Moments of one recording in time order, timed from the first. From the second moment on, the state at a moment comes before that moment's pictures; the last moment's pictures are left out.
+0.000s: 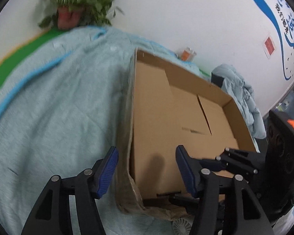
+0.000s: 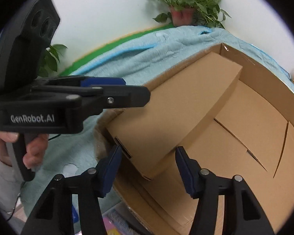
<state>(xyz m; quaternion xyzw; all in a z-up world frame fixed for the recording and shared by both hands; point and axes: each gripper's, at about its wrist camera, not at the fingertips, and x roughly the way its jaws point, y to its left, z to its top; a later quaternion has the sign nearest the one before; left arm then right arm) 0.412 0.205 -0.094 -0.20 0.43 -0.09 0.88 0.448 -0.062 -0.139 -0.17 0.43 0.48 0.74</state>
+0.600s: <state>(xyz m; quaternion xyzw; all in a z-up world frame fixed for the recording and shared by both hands) 0.285 0.154 -0.033 -0.10 0.32 -0.01 0.94 0.376 -0.194 -0.070 -0.09 0.36 0.35 0.86</state>
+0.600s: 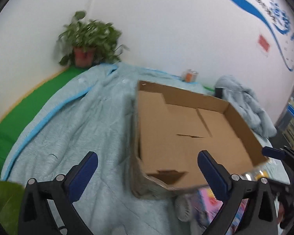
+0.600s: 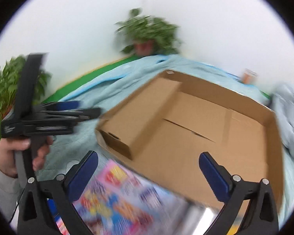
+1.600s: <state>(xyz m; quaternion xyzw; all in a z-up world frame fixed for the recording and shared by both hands) 0.229 0.055 -0.103 -0.19 0.47 -0.15 0.85 0.289 -0.230 -0.119 -0.03 0.41 0.37 0.83</state>
